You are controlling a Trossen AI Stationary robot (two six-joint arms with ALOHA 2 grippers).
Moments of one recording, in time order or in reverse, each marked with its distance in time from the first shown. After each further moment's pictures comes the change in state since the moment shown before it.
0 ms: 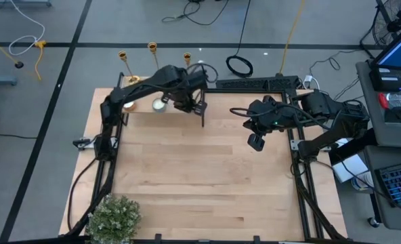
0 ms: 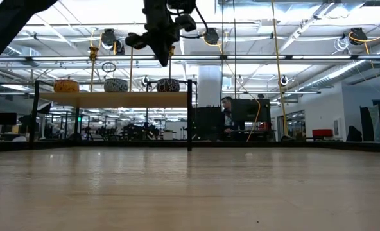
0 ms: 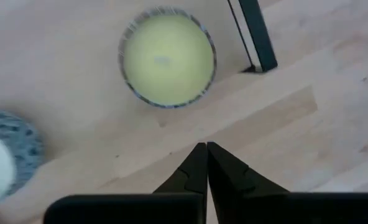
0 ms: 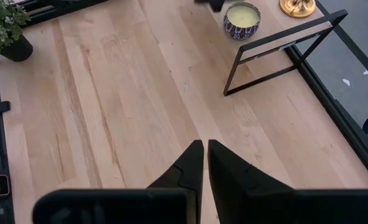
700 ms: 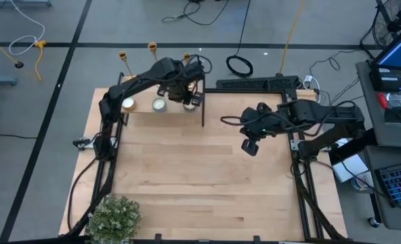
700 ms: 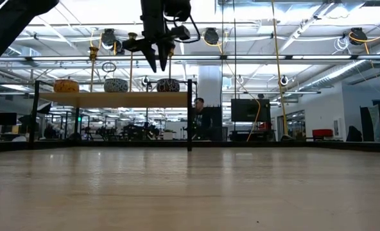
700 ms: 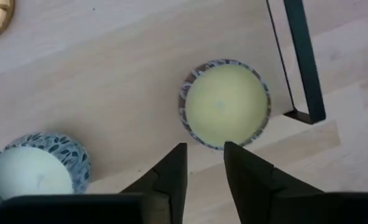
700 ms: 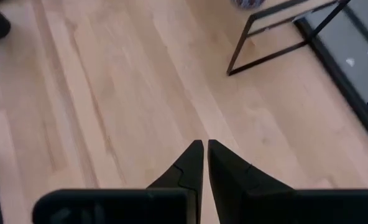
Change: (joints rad) left arm 0.075 0.011 0.000 -0.003 -0.065 -0.001; right arm 0.000 0.000 -0.138 0.060 -0.018 0.033
